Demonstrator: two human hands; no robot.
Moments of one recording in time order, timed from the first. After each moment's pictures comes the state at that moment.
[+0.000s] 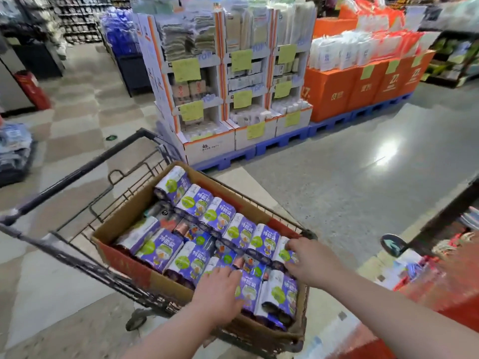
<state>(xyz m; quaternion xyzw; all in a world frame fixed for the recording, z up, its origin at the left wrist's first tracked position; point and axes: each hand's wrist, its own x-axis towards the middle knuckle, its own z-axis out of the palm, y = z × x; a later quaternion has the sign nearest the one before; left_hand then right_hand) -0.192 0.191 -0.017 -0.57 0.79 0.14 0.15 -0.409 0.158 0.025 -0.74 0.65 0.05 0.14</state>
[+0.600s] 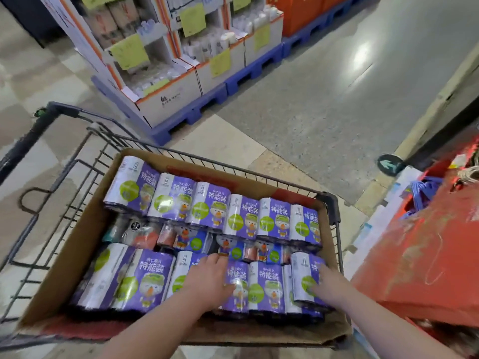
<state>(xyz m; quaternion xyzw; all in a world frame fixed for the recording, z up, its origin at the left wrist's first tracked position) -0.136 0.055 -0.104 -0.50 0.79 0.21 0.27 -0.399 0.134 -0.157 -0.42 0.78 0.11 0.45</state>
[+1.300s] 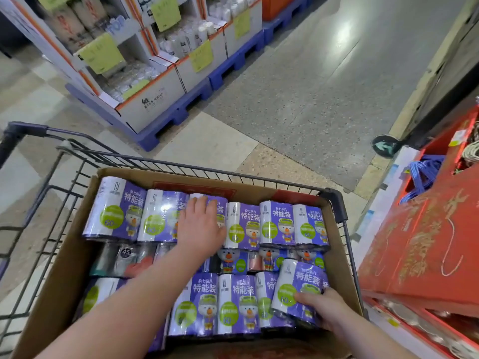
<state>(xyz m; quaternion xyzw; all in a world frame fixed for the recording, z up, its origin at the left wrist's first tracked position) -0.156 -0.062 -0.101 -0.55 0.82 0.07 0.11 -0.347 0.143 -0.193 0.04 0.75 -0.23 0.62</state>
